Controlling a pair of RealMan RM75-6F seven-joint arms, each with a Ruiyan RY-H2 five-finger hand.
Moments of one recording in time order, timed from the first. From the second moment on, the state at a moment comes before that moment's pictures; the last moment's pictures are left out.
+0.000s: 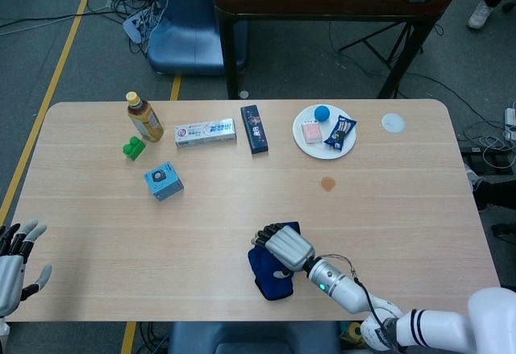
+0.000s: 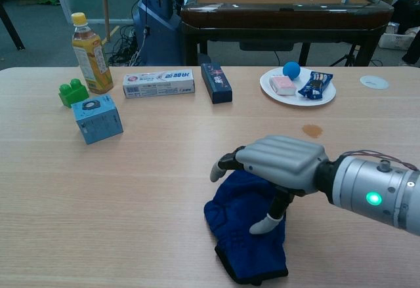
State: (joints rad) left arm -0.01 -1.14 -0.03 -1.62 1.49 1.58 0.15; right arm 0.67 -1.68 0.07 -1.46 -1.43 0.77 -0.37
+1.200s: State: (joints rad) left arm -0.01 -1.15 -0.03 -1.60 1.48 1.55 0.14; right arm 0.69 -1.60 0.20 -1.22 -1.43 1.02 -0.20
